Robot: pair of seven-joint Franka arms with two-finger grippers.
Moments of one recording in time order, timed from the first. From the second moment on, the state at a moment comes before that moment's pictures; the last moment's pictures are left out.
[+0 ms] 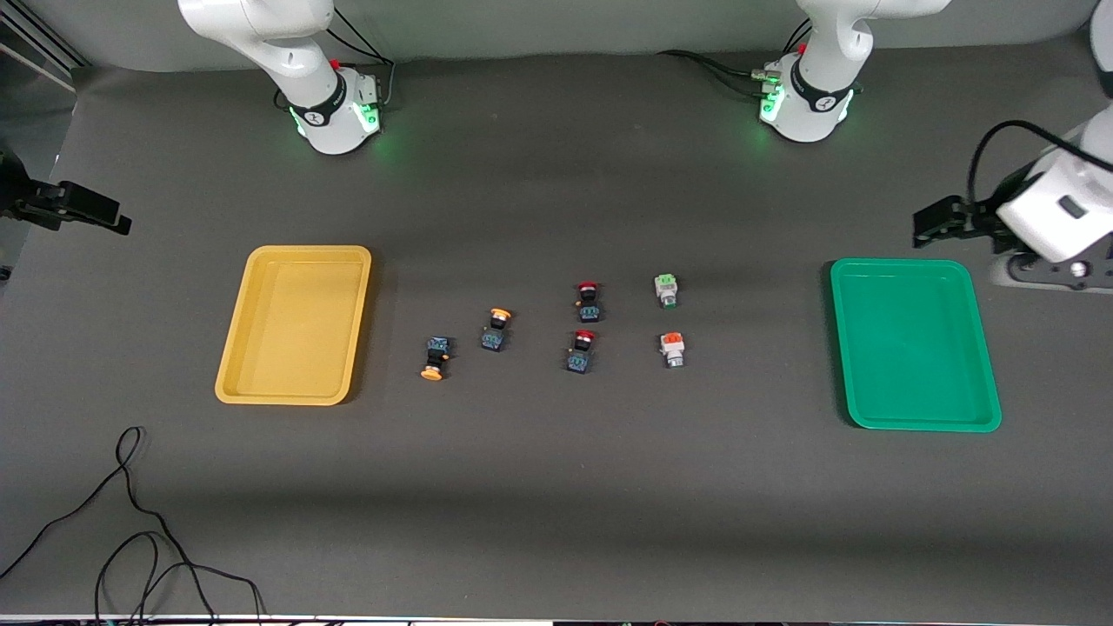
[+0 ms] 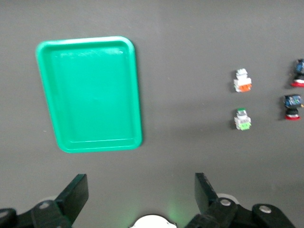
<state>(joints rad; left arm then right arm) -0.11 0.05 0.01 -1.58 -0.03 1.47 0.00 0.02 -0.05 -0.12 -1.62 0.00 1.44 0.02</state>
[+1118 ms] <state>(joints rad) -0.57 0.06 -0.06 -1.96 -0.04 1.96 -0.62 0.16 0.05 -0.10 -1.59 0.12 1.50 0.19</state>
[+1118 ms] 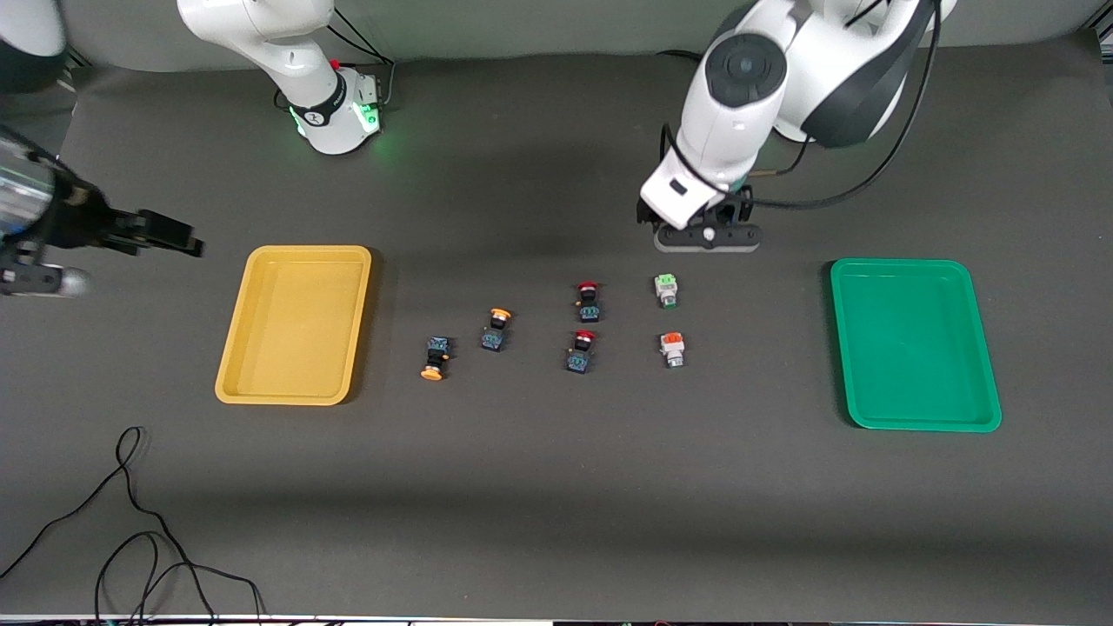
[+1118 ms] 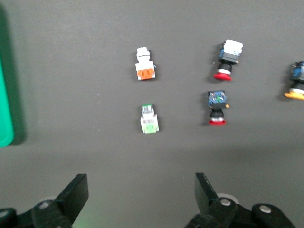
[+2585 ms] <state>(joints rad) -0.60 0.42 -0.07 -2.19 0.01 2.53 -0.72 0.52 0.61 -0.09 -1.95 0.16 2.59 0.56</state>
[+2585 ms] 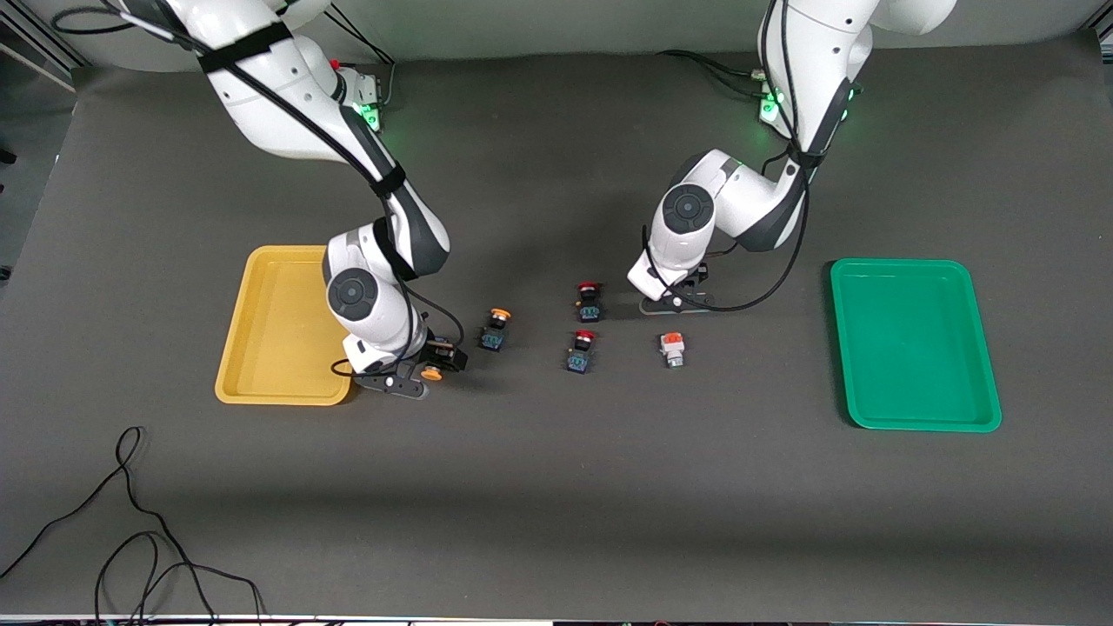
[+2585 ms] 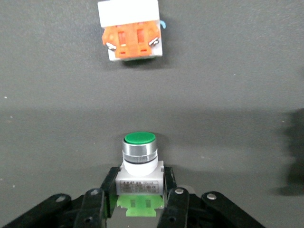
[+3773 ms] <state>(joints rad) -0.04 0.10 -0.03 -1.94 0.00 1.84 -0.14 0.36 0.16 -0.25 -1.94 0.16 1.94 0.17</state>
